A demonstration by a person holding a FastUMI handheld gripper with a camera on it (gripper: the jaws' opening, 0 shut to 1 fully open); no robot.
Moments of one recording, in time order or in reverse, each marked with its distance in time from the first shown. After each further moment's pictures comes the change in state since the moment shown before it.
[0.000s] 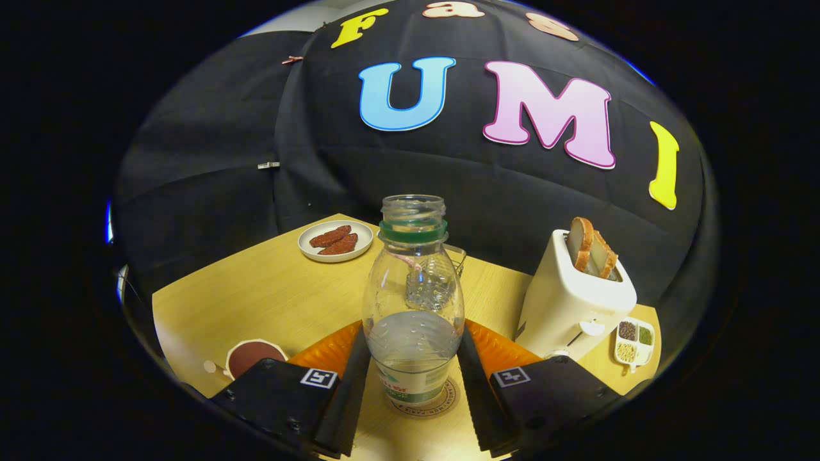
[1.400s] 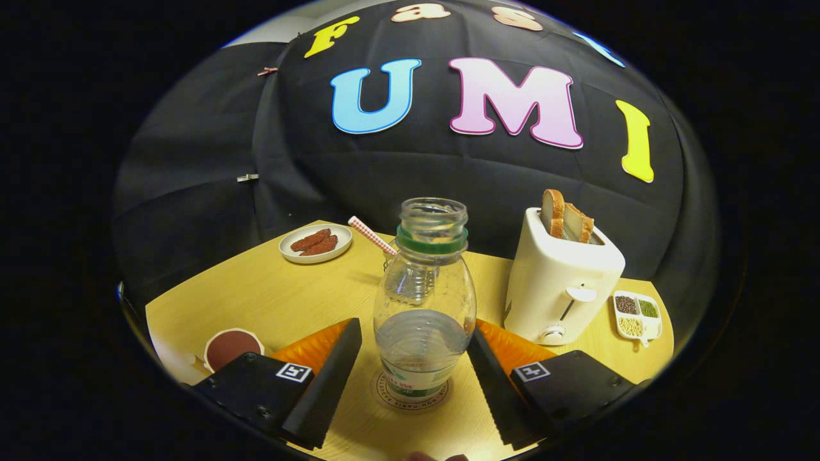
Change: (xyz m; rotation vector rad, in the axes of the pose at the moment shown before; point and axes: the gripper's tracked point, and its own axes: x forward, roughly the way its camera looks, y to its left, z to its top) arm -0.013 -0.018 -0.019 0.075 -0.026 -0.084
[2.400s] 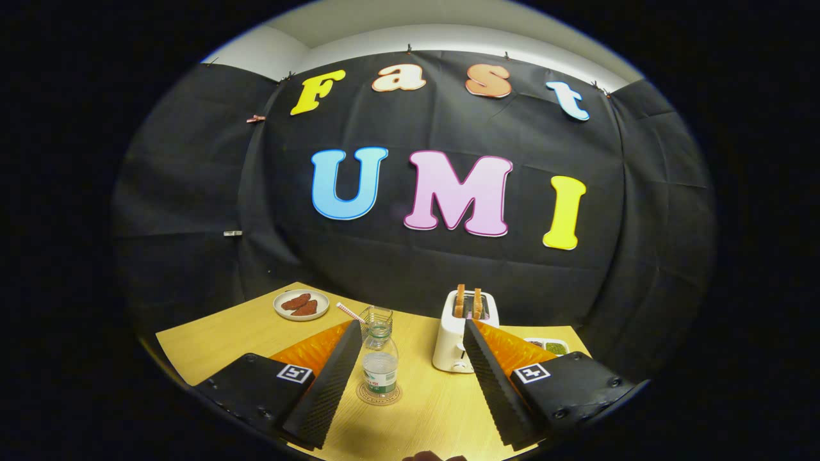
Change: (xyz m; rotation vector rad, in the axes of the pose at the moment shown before) arm -0.216 -0.026 0.143 -0.019 -0.289 -0.225
